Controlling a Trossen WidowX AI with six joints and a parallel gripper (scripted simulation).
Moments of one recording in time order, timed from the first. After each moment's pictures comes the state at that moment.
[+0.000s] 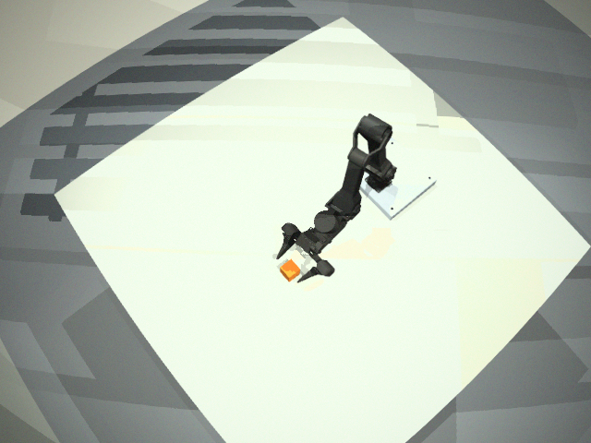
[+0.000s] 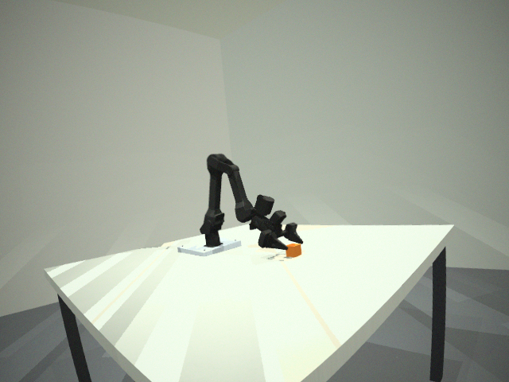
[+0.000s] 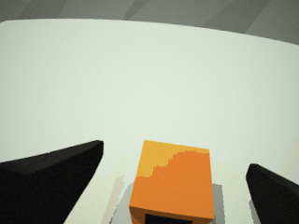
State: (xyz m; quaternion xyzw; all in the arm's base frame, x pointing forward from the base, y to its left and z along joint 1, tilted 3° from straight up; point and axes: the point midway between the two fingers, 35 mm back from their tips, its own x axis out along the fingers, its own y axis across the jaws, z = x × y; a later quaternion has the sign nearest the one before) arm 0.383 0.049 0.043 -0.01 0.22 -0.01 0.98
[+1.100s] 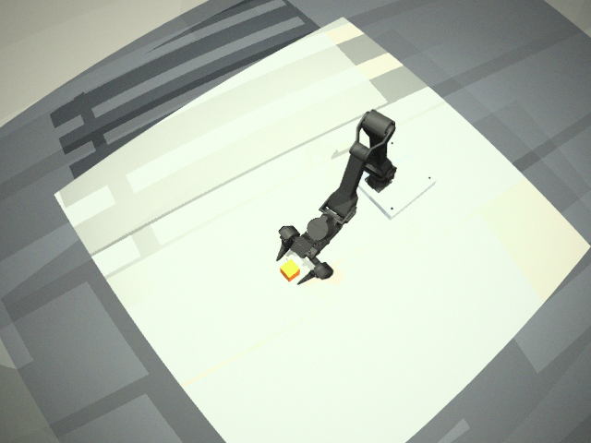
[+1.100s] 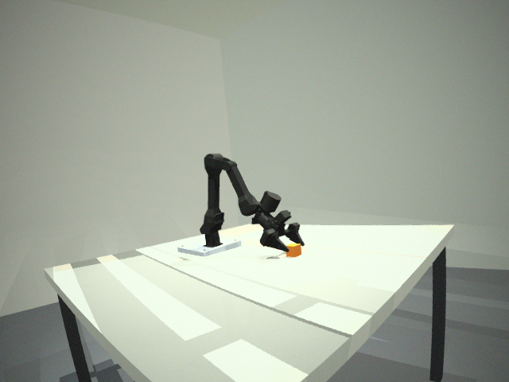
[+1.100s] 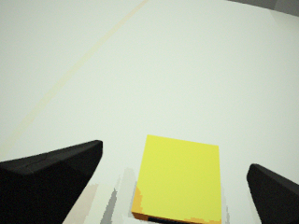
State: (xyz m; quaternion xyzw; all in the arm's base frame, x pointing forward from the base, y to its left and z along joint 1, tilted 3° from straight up) arm 0.388 0.051 0.039 -0.02 0.29 -0.01 0.96
